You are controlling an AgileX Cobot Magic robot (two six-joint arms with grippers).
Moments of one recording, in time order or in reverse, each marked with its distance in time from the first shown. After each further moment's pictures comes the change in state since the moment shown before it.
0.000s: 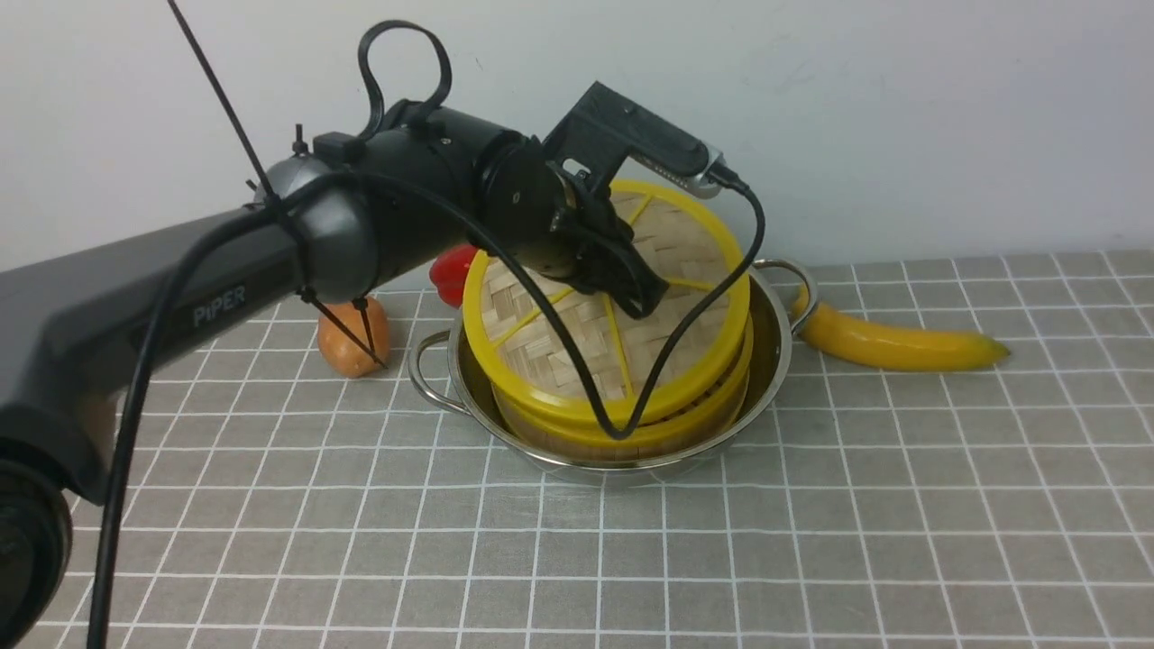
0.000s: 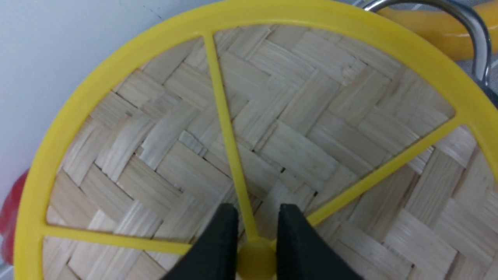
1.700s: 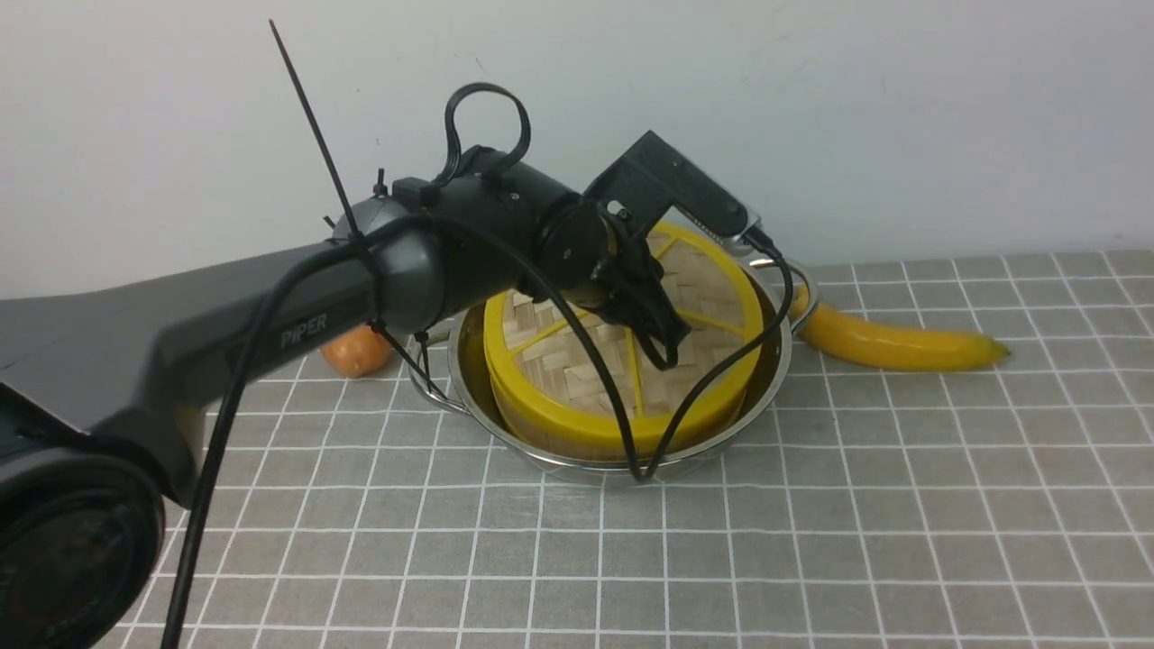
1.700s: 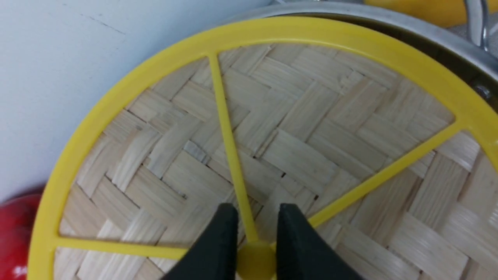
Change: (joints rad) right arm 0.000 0.000 0.001 0.007 0.000 0.001; left arm -0.045 0.074 -0.004 0.144 -0.059 -0.040
